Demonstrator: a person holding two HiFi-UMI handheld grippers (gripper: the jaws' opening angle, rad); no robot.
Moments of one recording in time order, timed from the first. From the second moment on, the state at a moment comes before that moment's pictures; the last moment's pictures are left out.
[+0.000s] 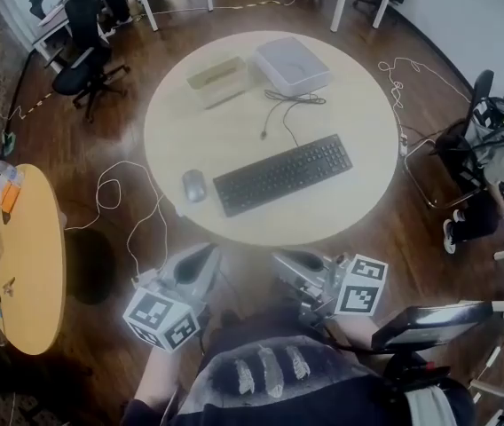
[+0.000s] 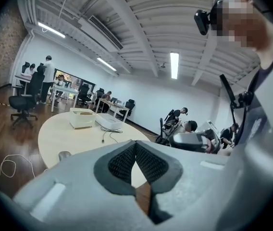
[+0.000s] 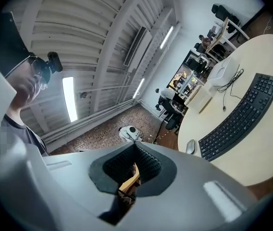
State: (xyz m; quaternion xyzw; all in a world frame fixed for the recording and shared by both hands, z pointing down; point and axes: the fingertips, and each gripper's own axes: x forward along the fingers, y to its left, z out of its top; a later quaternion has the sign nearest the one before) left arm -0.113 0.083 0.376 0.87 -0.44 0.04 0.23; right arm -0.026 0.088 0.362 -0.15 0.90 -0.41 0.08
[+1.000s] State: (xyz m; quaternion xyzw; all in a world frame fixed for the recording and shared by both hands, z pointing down) left arm -0.044 -0.011 0.393 0.87 -0.42 0.13 0.20; right arm 0.075 -0.005 0.376 -0.18 0.87 -0.44 0.11
